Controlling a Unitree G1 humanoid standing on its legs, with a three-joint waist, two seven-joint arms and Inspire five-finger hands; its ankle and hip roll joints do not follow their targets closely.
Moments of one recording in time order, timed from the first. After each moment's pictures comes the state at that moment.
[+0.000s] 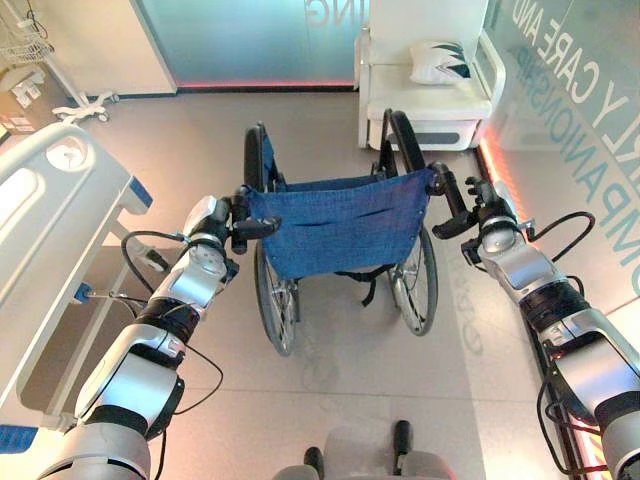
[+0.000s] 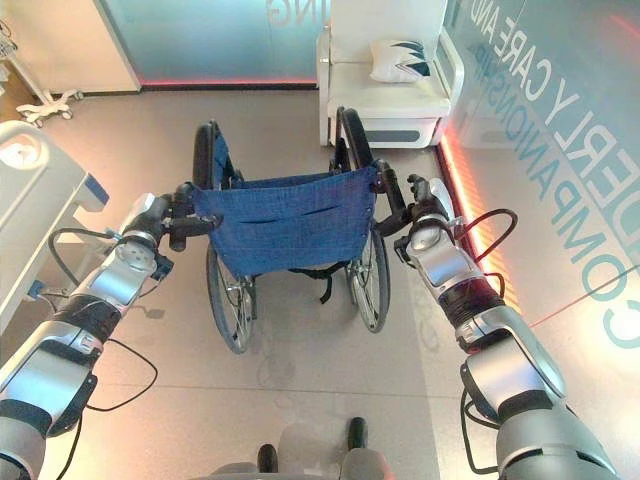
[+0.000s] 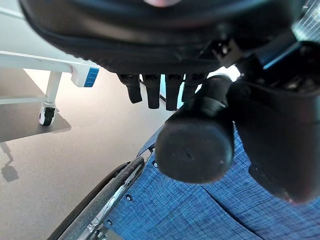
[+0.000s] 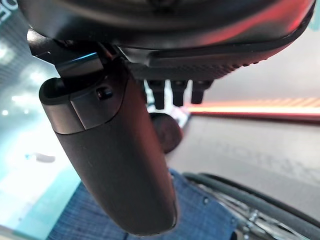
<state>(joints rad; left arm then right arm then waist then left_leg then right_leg) -0.78 0.62 -0.44 0.74 0.00 0.33 0.15 -0.89 -0.59 0.52 0.60 0.27 0.50 -0.33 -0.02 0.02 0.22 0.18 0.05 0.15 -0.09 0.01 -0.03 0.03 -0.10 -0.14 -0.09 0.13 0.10</state>
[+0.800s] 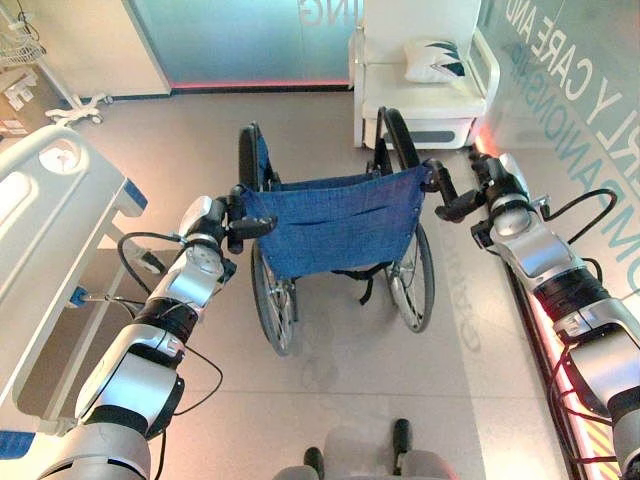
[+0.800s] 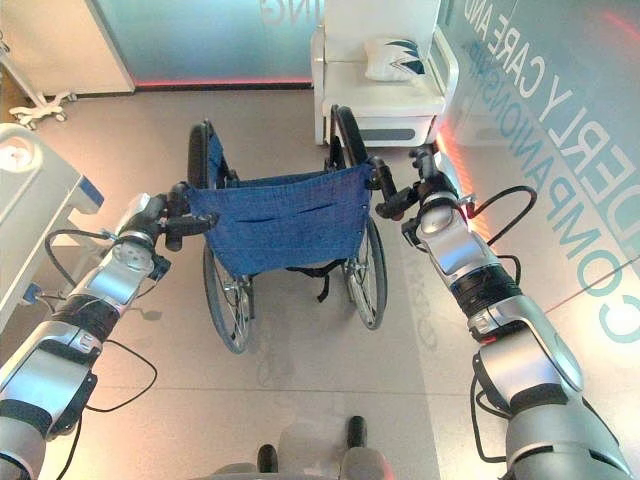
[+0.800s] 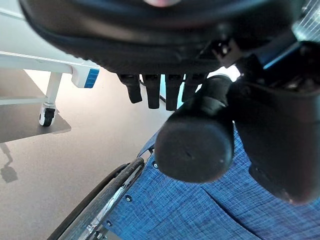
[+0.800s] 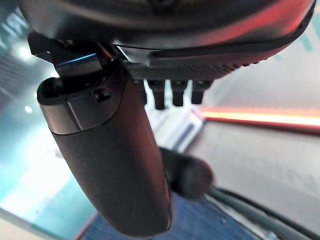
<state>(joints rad) -0.78 0.62 -0.42 0.76 0.00 0.32 0.15 -0.94 -0.66 0.52 0.50 0.23 0.49 -0.29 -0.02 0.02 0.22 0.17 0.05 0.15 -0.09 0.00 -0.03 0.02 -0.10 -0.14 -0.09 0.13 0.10</state>
